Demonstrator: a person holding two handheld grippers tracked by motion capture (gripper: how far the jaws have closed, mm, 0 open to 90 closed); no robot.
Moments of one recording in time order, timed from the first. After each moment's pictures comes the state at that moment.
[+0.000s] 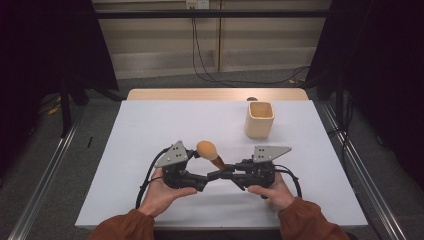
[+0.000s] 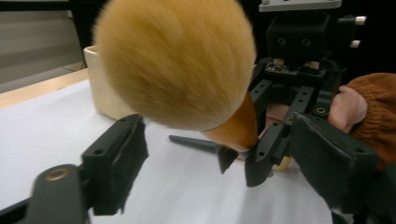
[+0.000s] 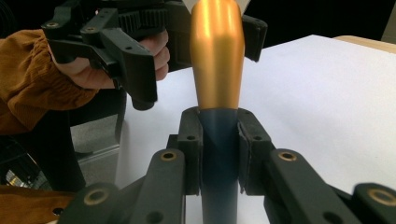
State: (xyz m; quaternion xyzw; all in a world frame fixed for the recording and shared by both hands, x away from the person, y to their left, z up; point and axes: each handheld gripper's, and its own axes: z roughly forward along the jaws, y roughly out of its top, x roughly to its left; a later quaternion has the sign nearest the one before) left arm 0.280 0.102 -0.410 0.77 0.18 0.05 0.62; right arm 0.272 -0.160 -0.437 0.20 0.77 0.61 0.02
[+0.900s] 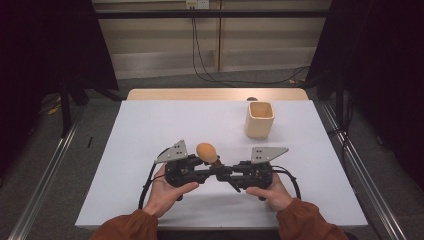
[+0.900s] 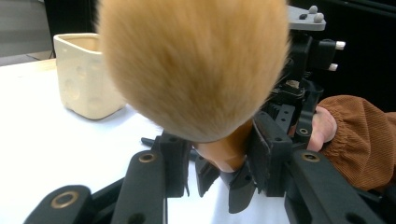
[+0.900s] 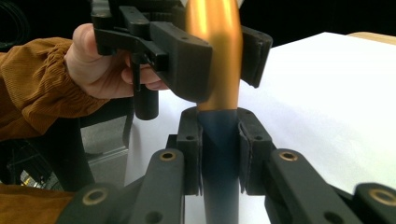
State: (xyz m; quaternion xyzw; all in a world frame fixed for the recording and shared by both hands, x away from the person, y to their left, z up) left arm 0.282 0.098 -0.414 0.75 0.19 -0.01 0.63; right arm 0.271 -0.155 -0.441 0.19 0.76 0.62 0.00
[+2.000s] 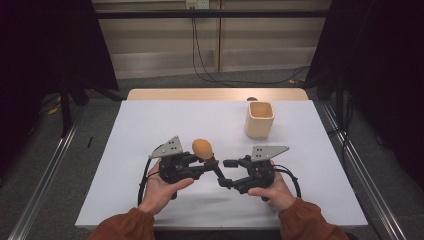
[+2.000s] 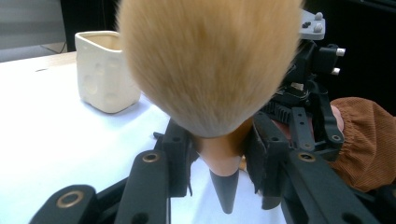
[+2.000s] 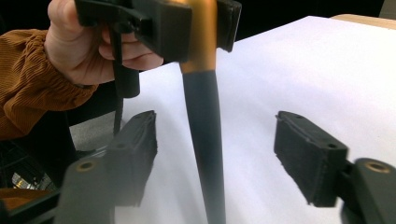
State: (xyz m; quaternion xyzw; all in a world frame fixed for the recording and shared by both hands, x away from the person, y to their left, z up) left arm 0.287 0.112 -0.402 0.75 0.22 -0.01 0.62; right arm 0.271 -0.158 -0.438 0.23 0.77 0.59 0.00
